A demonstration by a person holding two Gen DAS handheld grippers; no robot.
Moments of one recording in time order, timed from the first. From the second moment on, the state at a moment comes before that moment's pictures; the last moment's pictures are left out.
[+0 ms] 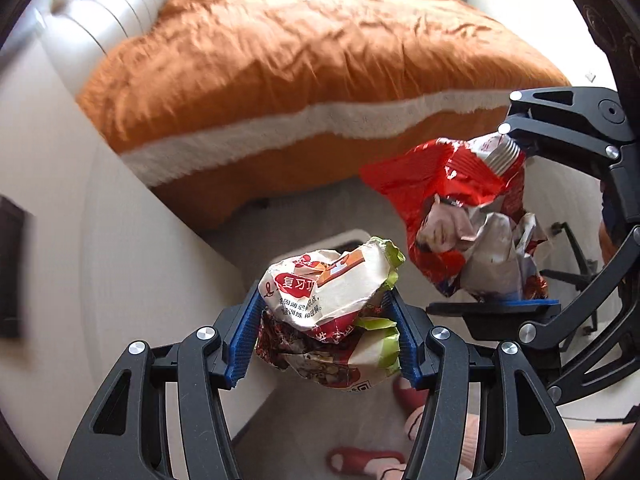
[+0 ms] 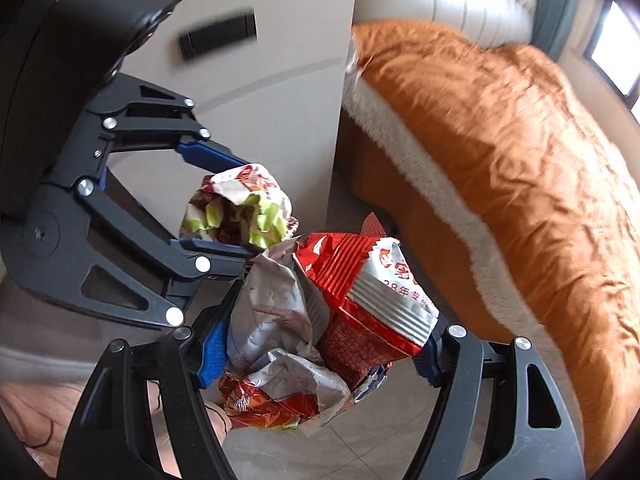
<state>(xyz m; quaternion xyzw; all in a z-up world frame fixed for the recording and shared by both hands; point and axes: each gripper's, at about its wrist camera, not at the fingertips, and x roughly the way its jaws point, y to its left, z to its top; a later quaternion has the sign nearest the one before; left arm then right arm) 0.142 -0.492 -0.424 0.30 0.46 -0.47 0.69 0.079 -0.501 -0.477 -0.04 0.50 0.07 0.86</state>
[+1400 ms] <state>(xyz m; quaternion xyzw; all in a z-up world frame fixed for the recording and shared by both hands) 0.120 -0.511 -0.512 0.35 0.43 -0.54 0.64 0.080 -0.510 -0.549 -0.12 0.53 0.11 0.83</state>
